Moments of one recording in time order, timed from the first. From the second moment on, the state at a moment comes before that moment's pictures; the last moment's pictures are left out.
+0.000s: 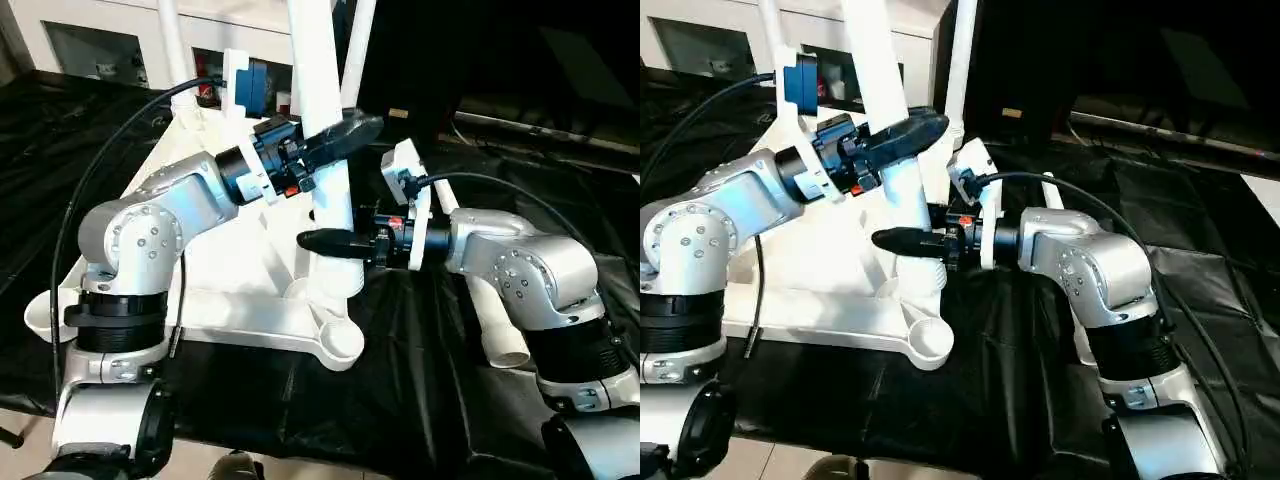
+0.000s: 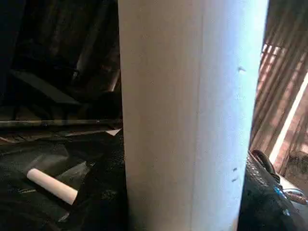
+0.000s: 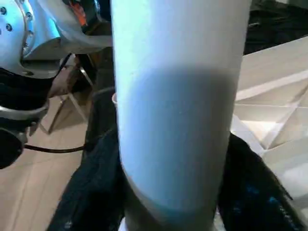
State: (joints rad) left arm -0.76 0.26 0.10 -0.03 -0.79 0.84 -0.69; right arm -0.66 -0.32 0.15 0.00 0.55 0.83 0.93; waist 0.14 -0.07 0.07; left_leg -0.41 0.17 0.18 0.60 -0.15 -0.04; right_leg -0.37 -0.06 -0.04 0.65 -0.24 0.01
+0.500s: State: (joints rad) left arm -0.82 0.26 0.13 0.02 -0.75 0.80 -0.61; right arm -0.62 -0.29 0.15 0.00 0.54 0.82 0.87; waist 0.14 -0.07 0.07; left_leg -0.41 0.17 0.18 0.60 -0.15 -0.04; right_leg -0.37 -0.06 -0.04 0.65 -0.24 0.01
